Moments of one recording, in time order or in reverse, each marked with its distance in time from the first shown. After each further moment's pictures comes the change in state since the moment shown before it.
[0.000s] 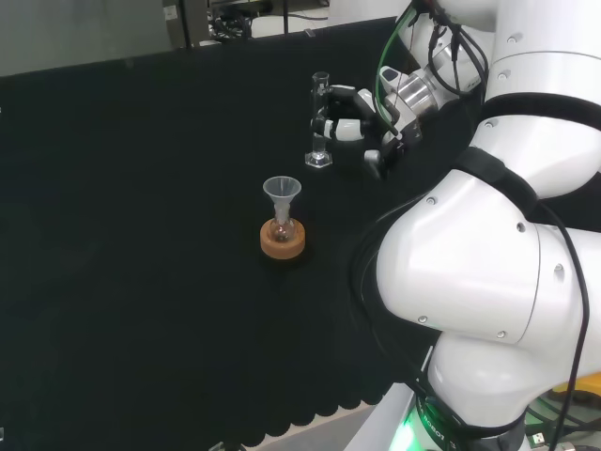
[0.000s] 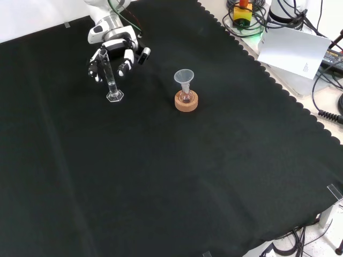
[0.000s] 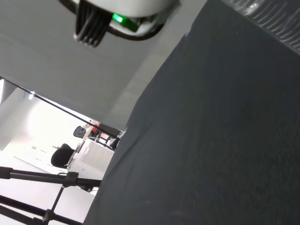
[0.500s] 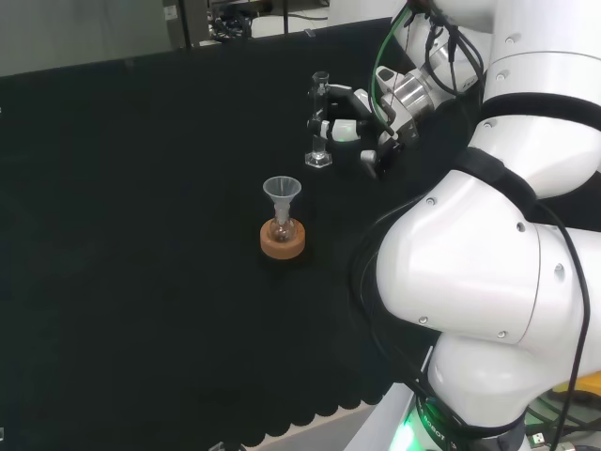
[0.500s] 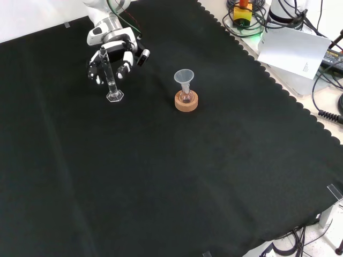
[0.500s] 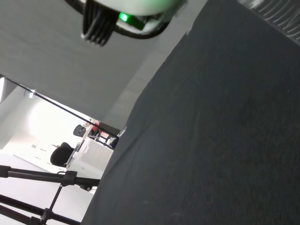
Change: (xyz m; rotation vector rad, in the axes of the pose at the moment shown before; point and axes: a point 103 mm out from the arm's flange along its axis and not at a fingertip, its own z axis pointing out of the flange) arm -0.001 0.004 0.005 0.001 -0.007 -0.001
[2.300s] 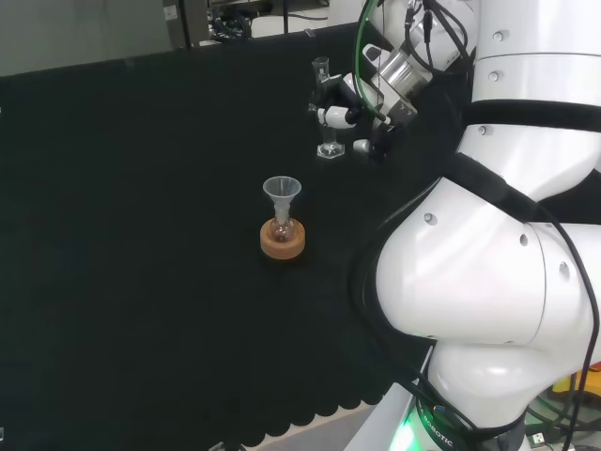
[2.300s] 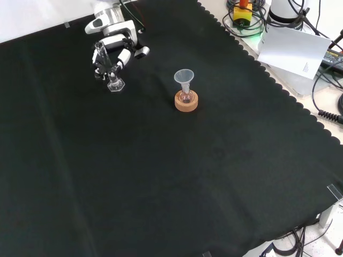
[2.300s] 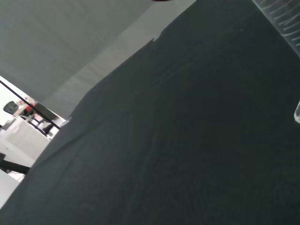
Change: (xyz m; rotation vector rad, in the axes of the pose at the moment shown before) arm 0.027 0.008 -0.011 -0.009 -0.311 0.018
